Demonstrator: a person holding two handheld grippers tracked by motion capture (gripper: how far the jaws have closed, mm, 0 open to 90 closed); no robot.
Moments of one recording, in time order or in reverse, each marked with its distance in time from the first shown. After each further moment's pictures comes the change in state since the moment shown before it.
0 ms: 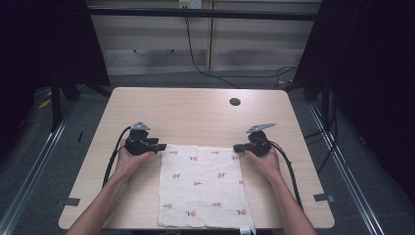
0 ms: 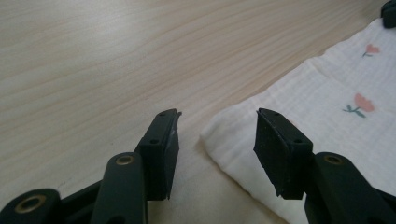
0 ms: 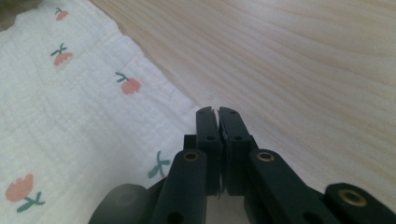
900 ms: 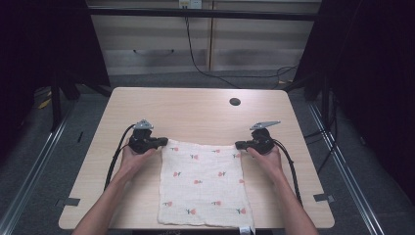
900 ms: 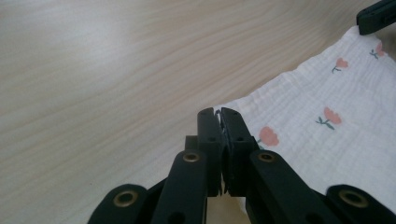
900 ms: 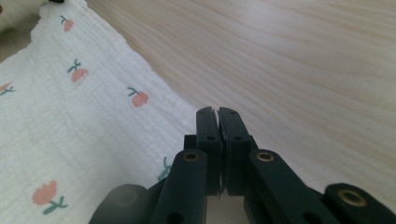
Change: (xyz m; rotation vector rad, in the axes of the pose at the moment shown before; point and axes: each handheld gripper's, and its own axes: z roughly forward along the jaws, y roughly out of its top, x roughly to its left) left arm -0.006 0.009 -0.003 -0.092 -0.051 0.040; right arm -0.004 0.006 -0.012 -0.049 0.003 0.017
